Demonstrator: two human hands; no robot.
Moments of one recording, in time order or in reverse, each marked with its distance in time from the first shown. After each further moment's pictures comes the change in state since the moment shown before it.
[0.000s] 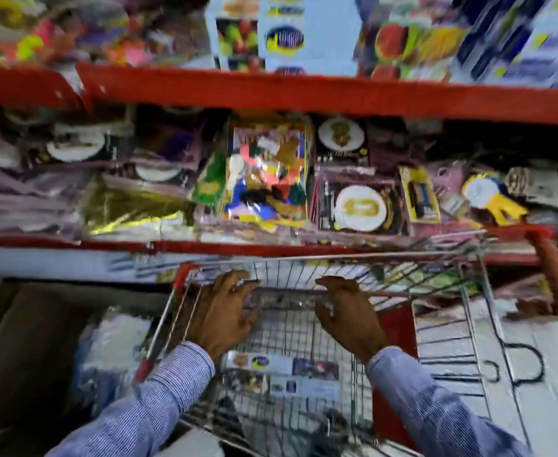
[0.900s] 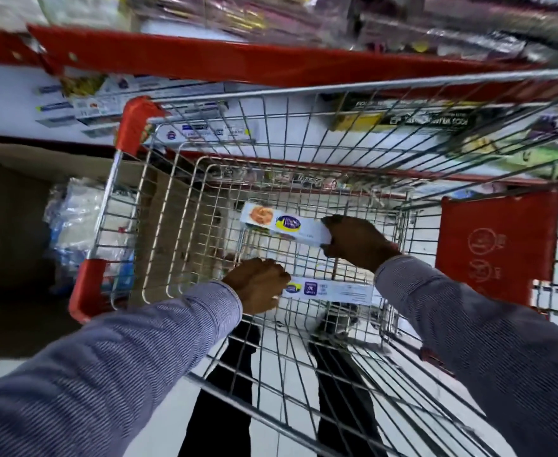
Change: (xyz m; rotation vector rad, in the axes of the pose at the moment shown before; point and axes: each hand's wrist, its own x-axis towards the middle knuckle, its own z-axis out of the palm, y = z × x) left_hand -0.058 -0.074 0.253 0.245 -0.795 0.425; right_hand 0.040 0.132 0.250 -0.199 -0.650 -0.078
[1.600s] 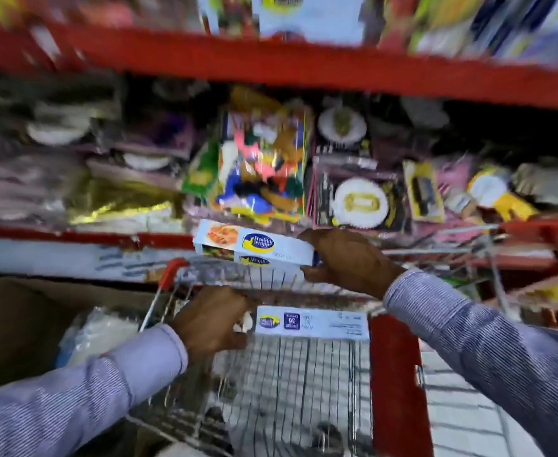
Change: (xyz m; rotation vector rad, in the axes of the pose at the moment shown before) left_hand -0.130 0.035 -0.244 -0.040 0.410 -0.229; right_hand -0.157 -0.088 -0.275 -0.204 0.503 -0.242
